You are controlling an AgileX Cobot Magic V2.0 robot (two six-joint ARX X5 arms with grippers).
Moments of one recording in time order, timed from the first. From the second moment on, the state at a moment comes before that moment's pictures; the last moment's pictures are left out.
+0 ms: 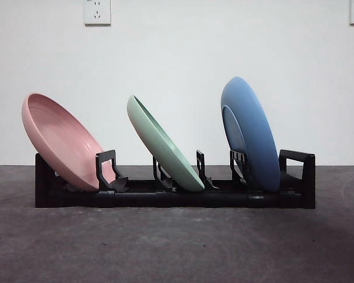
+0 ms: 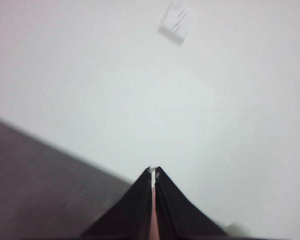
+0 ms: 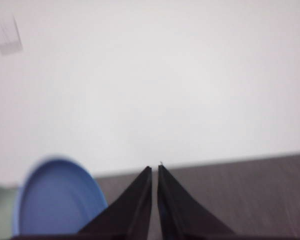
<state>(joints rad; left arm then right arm) 0.03 0.00 0.03 0.31 0.04 -0.54 0.00 0.00 0.02 0.30 -0.13 0.25</state>
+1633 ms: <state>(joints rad) 0.02 0.72 1.00 -0.77 0.56 -0.46 0.04 0.79 1.03 -0.81 -0.63 0.36</state>
